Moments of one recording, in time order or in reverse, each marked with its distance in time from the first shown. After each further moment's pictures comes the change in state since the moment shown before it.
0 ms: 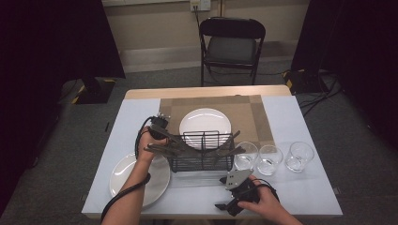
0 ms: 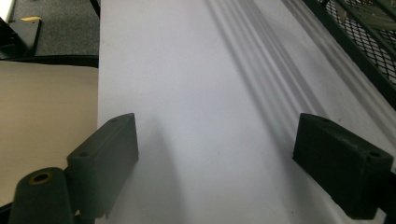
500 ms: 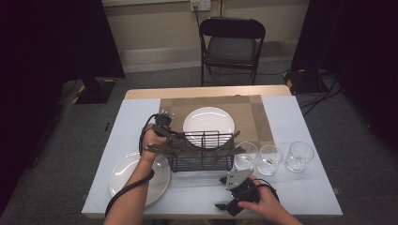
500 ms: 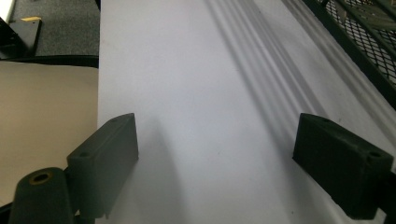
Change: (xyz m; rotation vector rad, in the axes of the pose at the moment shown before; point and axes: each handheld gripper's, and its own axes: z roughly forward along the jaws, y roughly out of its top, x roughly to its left) left arm -0.003 0.012 0.010 -0.005 -0.002 0.008; right arm 0.000 0.000 0.000 0.000 0.001 0.001
